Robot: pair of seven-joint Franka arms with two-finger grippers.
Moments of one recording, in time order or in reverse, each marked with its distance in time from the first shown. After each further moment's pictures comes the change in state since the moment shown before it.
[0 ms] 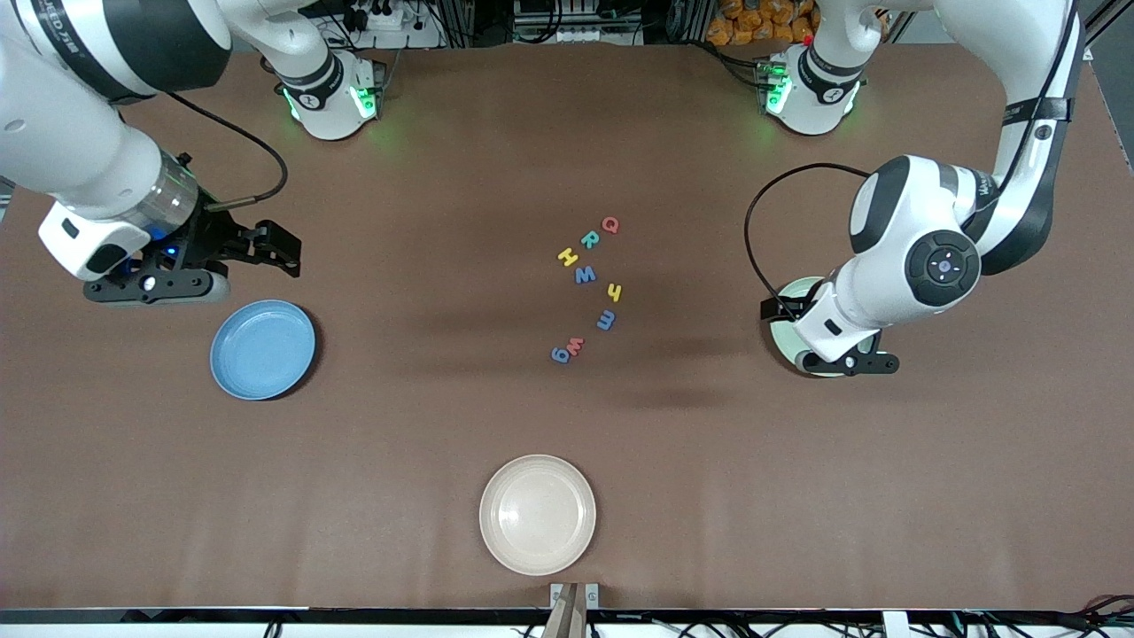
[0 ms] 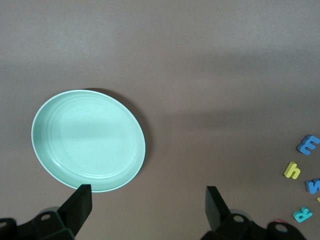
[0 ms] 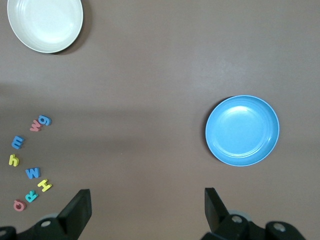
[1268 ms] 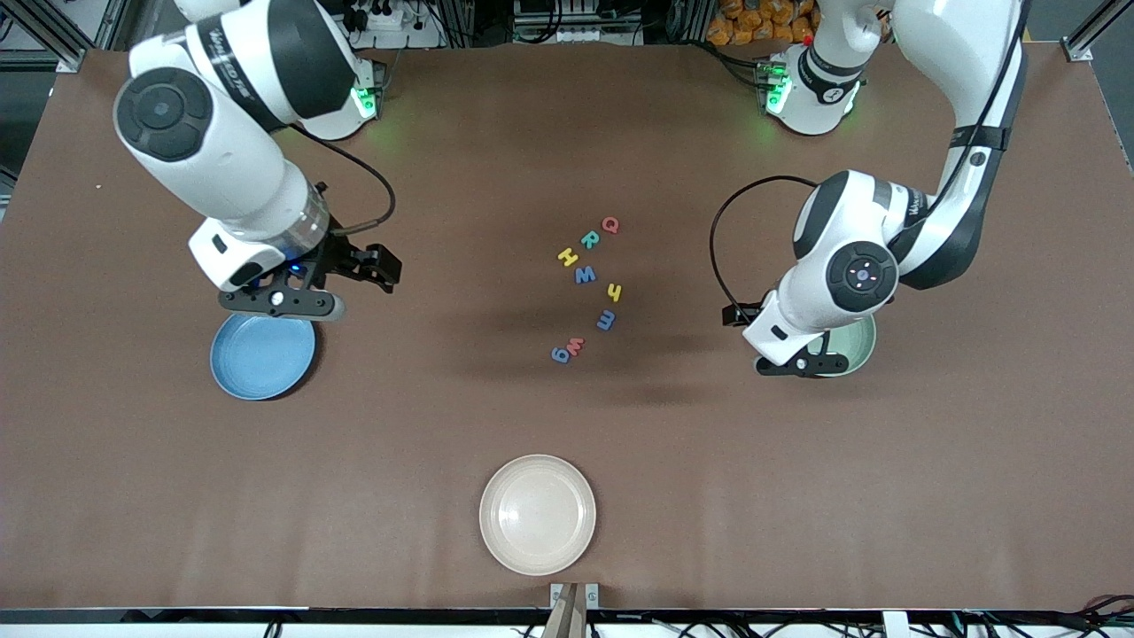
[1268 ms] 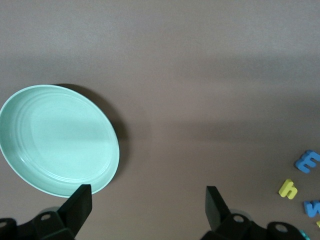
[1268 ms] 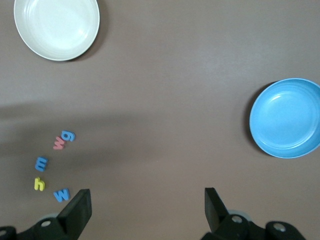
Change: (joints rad) left arm -0.091 0.069 0.000 0.000 0.043 0.061 -0.157; right arm 0.161 0.105 0.001 -0.002 -0.001 0.119 0.292
